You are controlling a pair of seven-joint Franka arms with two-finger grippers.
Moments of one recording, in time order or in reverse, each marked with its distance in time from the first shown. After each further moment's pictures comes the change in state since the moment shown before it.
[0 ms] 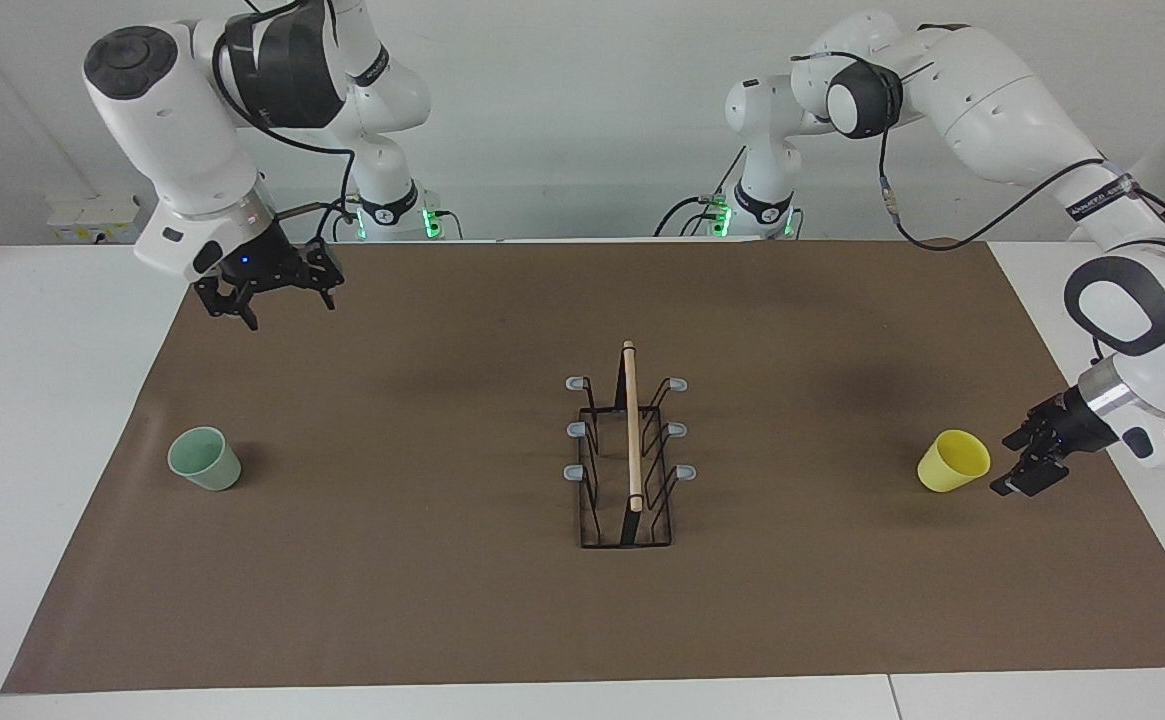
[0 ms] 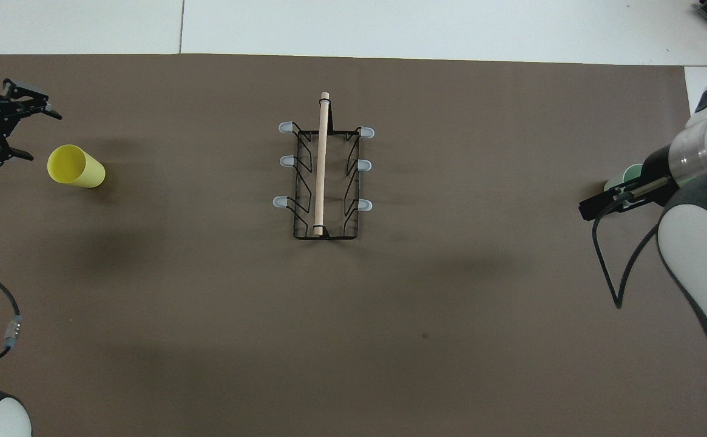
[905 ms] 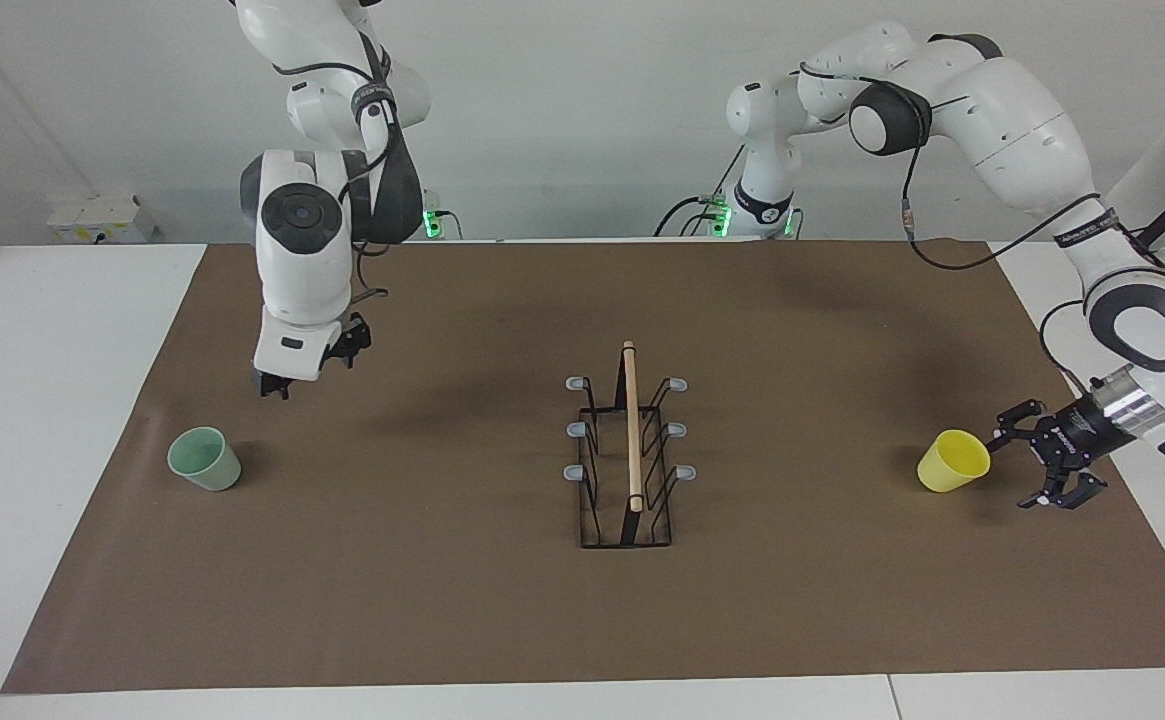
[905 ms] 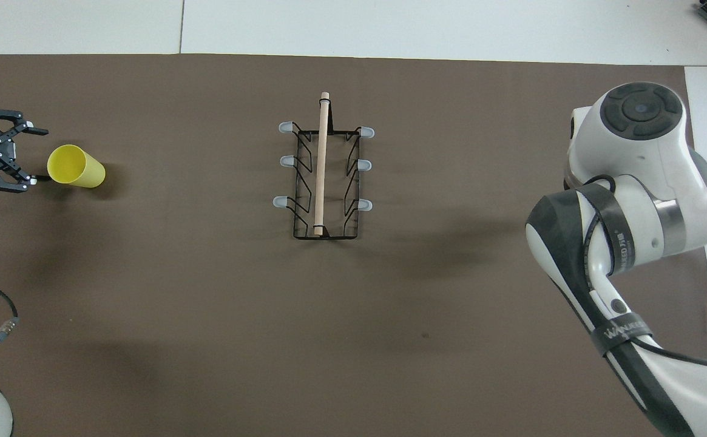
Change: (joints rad) left arm 0.094 0.022 0.022 -0.186 -0.305 0.037 -0.440; right arm 0.096 0.174 0.001 -0.079 -0.387 0.113 -0.316
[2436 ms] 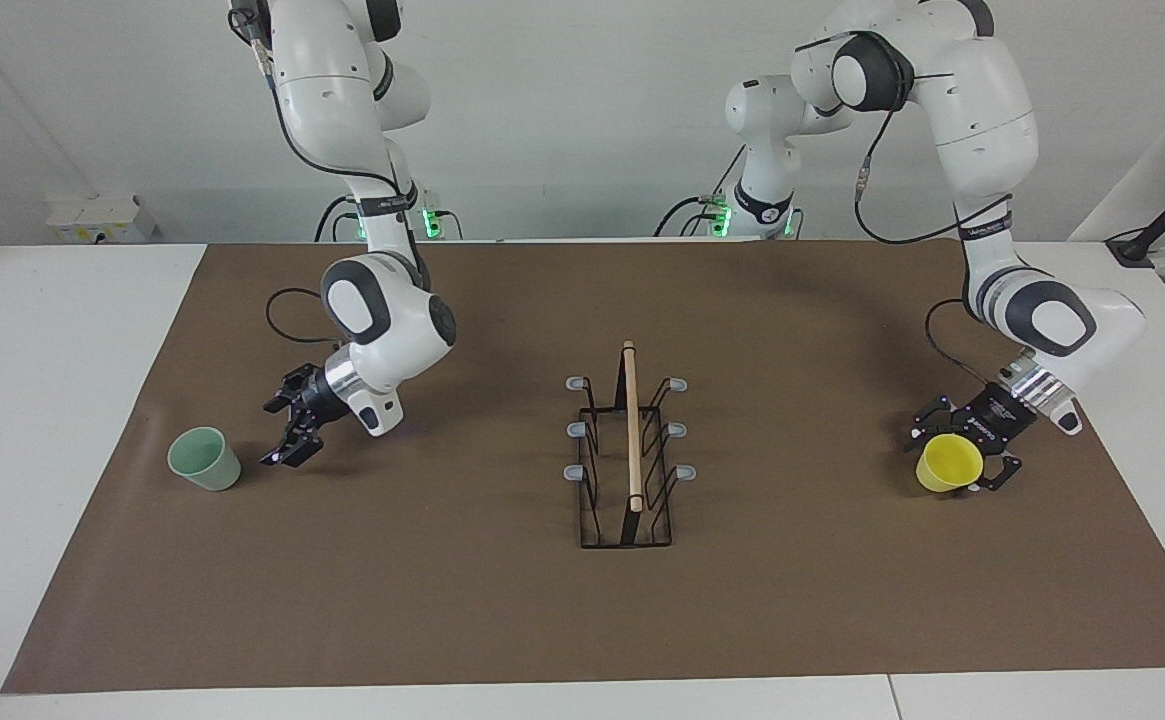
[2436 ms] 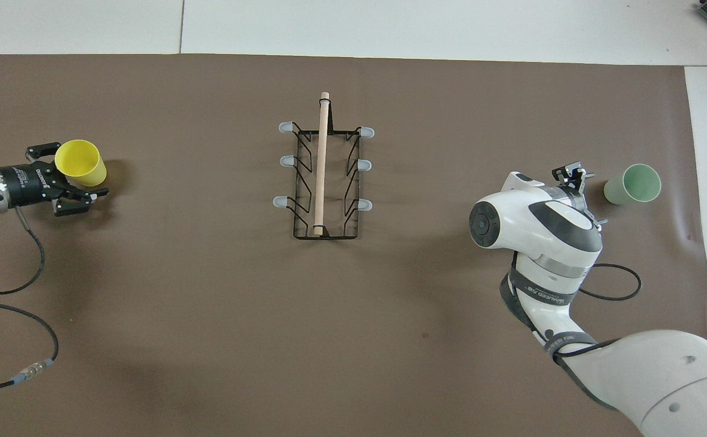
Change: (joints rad) left arm -0.106 -0.155 -0.001 -0.413 -0.406 0.251 0.003; right arm 0.032 0.166 -0.002 -0.271 -0.865 0.232 -0.141
